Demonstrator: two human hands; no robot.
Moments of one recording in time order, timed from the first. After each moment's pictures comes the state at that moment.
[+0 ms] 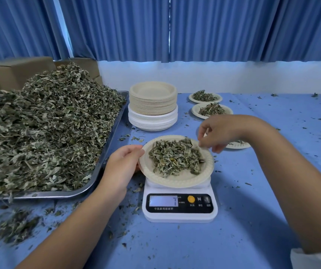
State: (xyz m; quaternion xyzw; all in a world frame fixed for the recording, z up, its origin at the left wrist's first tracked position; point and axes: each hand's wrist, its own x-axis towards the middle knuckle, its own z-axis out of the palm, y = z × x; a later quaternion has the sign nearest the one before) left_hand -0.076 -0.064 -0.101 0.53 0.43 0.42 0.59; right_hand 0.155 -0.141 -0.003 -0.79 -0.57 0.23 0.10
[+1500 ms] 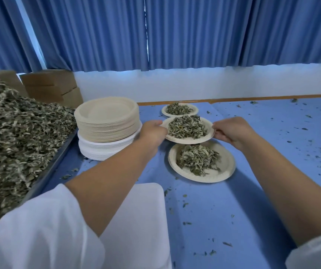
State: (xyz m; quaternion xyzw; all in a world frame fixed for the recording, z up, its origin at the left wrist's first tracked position) left_hand 0.178 0.042 -0.067 0.64 0.44 0.33 0.53; right_hand 0.336 -0.084 -0.049 -0.73 -0.20 0.24 0.61
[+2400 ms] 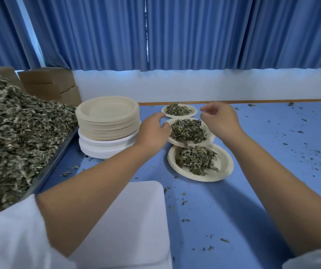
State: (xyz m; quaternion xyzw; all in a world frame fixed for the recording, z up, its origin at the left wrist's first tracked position) left_hand 0.151 0.021 -0.055 0.81 0.35 0.35 0.31; right_hand 0.299 -0.077 -0.031 -0.77 -0.38 0.01 0.52
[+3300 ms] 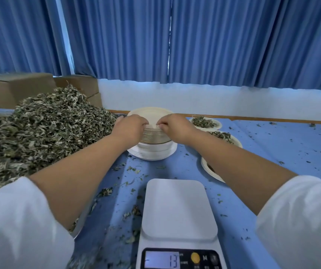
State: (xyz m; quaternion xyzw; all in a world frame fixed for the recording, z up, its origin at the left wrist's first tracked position) left_hand -0.003 0.088 -0.011 0.90 0.38 0.21 -0.01; right_hand 0.150 0.019 -0.003 -0.72 -0.67 -0.02 0.20
